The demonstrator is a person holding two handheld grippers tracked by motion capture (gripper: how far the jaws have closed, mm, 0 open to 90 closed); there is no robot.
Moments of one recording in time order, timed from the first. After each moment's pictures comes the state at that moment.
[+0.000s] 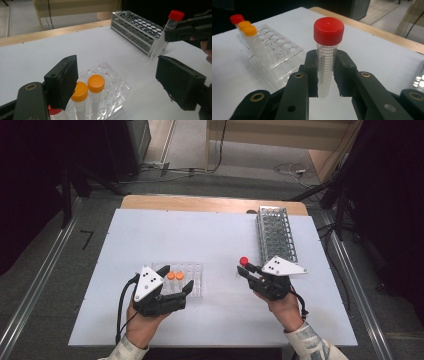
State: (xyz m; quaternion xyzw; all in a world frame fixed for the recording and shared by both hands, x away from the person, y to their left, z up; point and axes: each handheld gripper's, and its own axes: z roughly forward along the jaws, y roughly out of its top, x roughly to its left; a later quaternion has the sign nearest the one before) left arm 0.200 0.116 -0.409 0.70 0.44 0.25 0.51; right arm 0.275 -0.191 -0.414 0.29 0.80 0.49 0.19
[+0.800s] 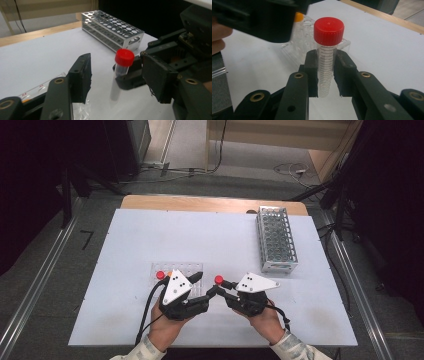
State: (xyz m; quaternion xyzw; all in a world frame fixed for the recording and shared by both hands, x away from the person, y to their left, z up) left arm 0.205 0.066 -0.410 0.72 0.38 0.21 0.54; right arm 0.248 -0.144 -0.437 0.24 0.83 0.49 0.15
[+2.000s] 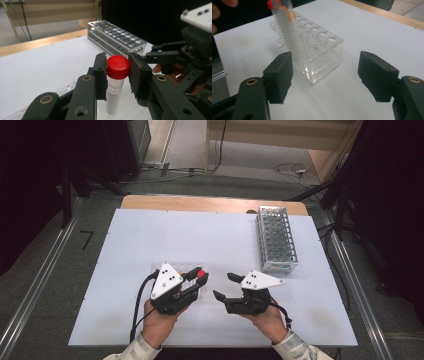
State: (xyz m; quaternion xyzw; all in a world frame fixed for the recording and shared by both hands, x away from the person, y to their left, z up) left arm 0.204 0.089 -0.390 0.70 0.39 0.22 0.56; right arm 0.253 -0.155 -0.433 0.26 0.82 0.49 0.14
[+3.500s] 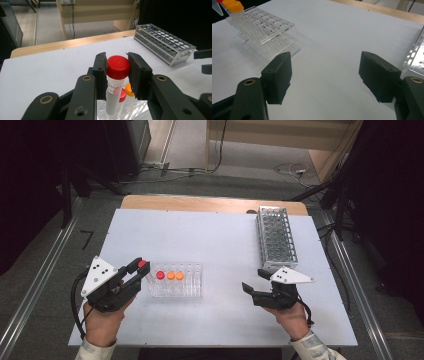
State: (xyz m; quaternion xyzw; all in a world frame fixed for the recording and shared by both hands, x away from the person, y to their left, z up) left arm 0.188 0.188 -0.374 0.66 0.47 0.30 0.51; right arm 0.267 -0.219 -0.438 0.34 0.80 0.46 0.17
